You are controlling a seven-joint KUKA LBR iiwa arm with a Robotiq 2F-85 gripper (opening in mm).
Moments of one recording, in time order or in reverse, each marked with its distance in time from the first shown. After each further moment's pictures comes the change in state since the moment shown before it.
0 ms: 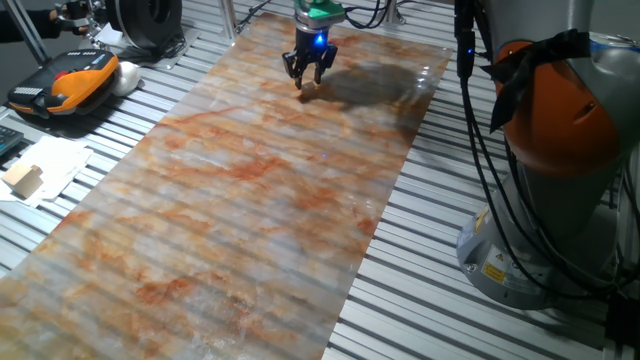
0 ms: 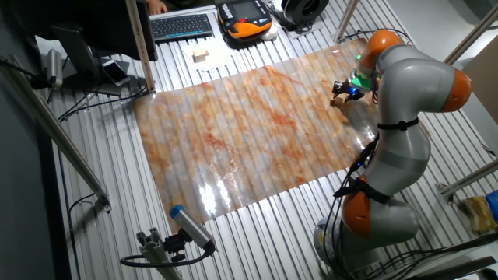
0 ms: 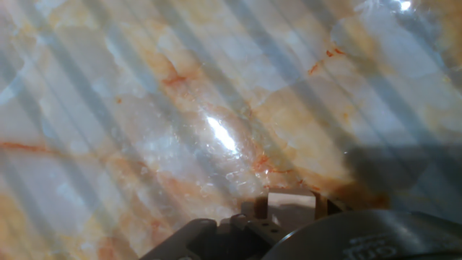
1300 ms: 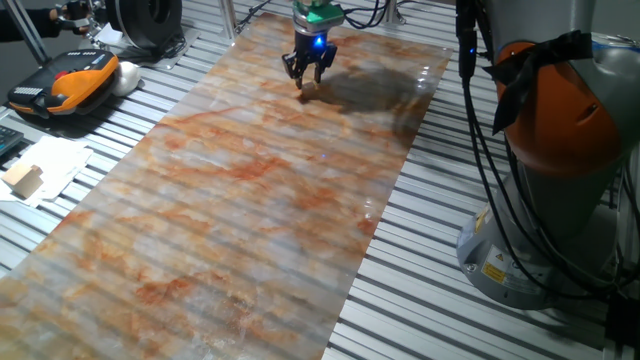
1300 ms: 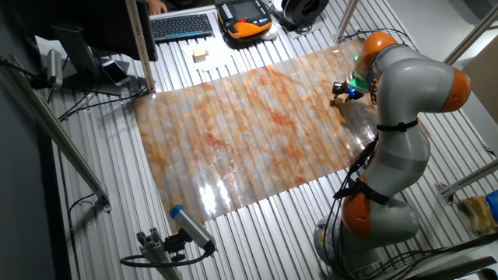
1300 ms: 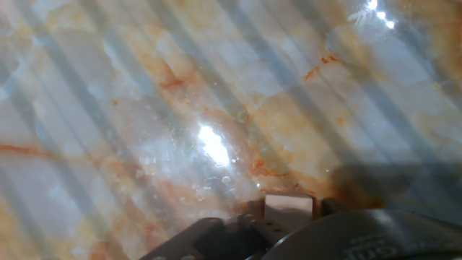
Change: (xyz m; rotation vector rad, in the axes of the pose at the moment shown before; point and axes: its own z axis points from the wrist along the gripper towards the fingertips) arm -0.001 -0.002 0.000 0.035 -0.045 -0.010
